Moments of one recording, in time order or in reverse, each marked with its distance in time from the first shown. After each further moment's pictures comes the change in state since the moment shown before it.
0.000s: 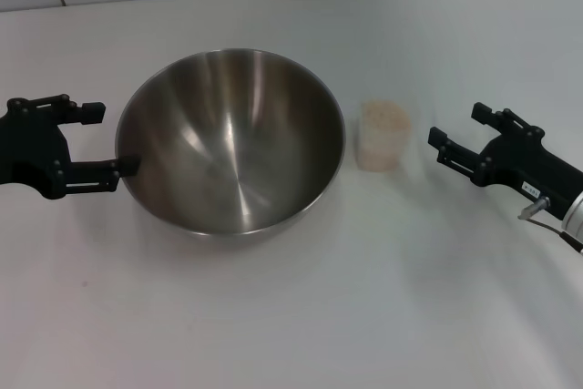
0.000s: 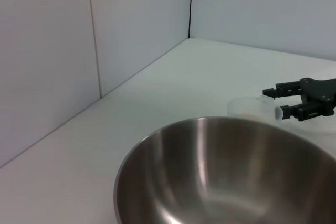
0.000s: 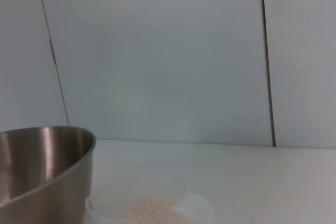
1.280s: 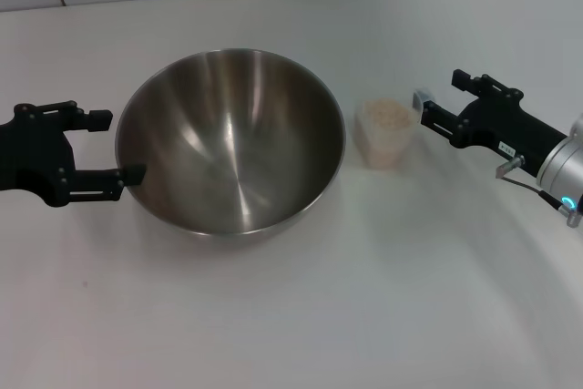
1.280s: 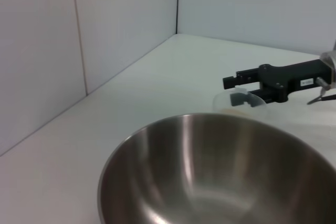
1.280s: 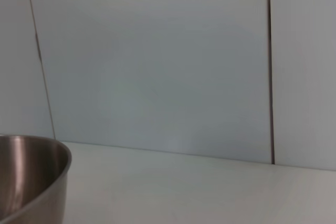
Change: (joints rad) left arm -0.009 0.004 0.006 0.003 0.011 0.029 -0.001; right arm 0.107 -0.002 0.035 0.012 -0.001 0.111 -0.016
